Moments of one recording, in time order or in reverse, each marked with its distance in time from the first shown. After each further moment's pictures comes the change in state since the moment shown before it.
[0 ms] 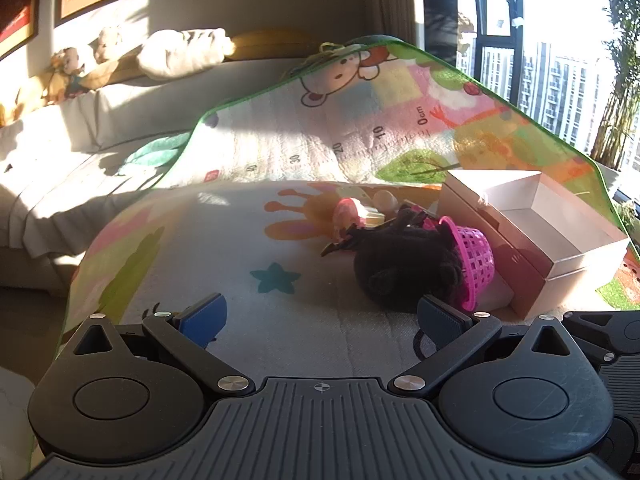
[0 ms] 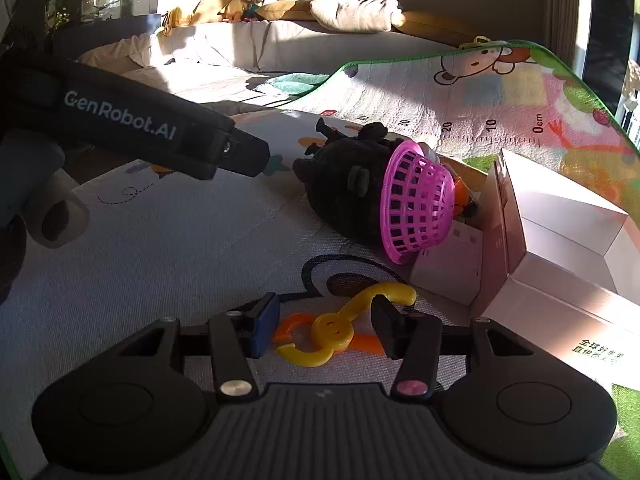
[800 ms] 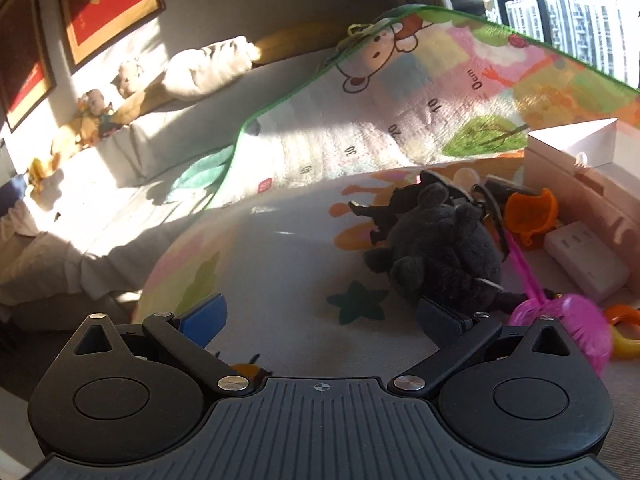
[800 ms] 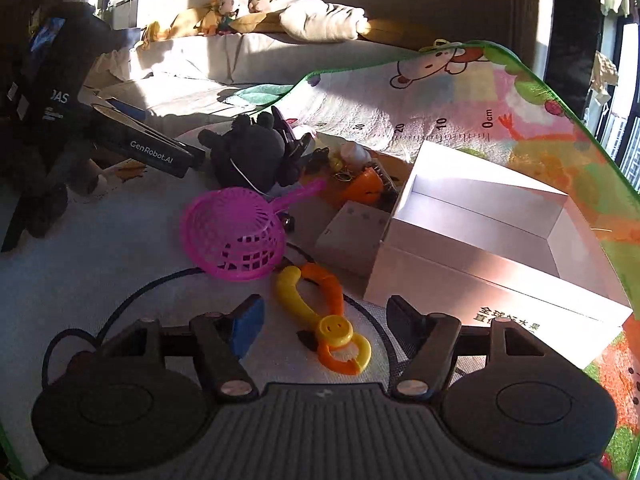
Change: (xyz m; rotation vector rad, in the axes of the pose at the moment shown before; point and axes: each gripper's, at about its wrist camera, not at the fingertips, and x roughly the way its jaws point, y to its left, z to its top) left arm 0.044 0.018 0.010 0.133 0.007 0.168; right arm -0.020 -0.059 -0.015 0.047 -0.028 -0.023
